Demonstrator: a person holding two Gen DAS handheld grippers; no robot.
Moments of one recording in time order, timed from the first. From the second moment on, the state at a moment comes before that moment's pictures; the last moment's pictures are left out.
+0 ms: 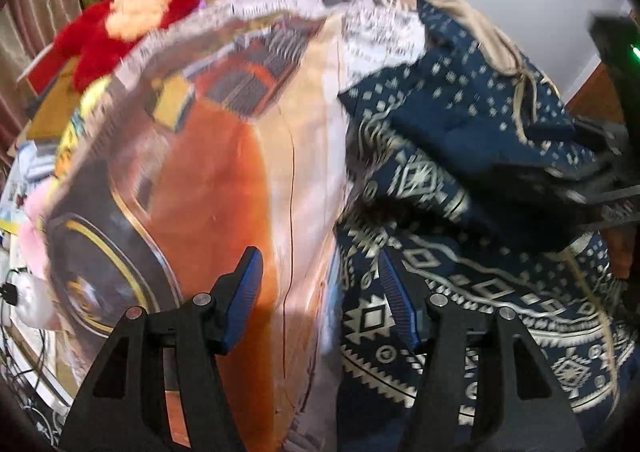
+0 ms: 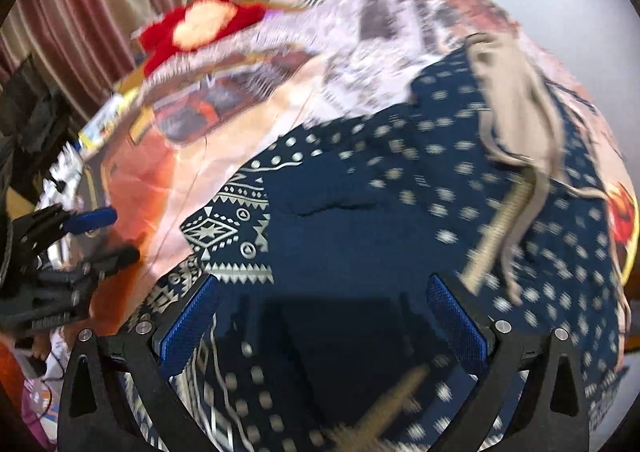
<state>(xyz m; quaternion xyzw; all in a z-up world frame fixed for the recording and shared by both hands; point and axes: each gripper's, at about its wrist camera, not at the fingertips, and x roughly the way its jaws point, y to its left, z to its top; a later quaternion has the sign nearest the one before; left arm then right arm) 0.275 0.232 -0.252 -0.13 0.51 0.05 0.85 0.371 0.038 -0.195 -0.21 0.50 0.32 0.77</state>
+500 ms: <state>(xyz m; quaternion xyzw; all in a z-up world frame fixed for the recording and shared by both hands) 0.309 0.227 -0.293 -0.15 0.52 0.02 0.84 0.388 0.091 -0.256 -0.26 0.49 0.29 0.78</state>
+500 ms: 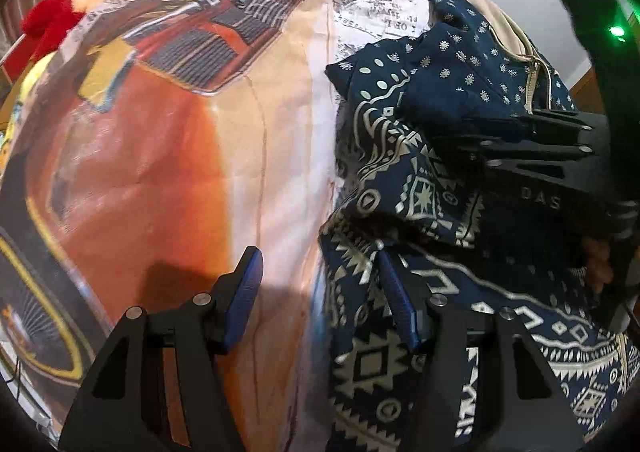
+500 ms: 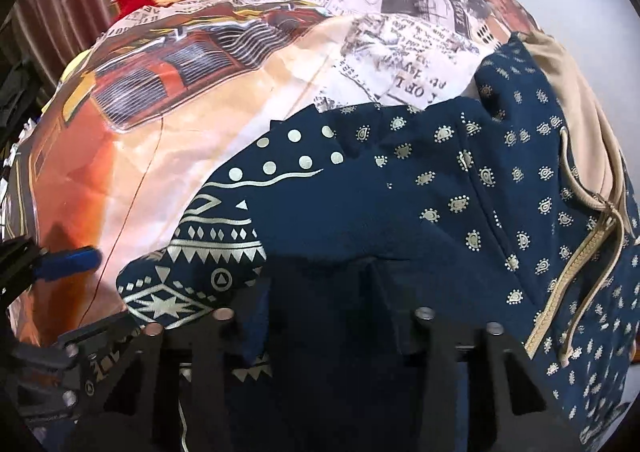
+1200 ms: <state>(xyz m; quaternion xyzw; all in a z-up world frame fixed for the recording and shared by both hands) 0.293 0.208 -0.229 -0.13 0.47 0.03 0.87 0.379 -0.069 -0.130 -0.11 0.42 0.26 0.86</state>
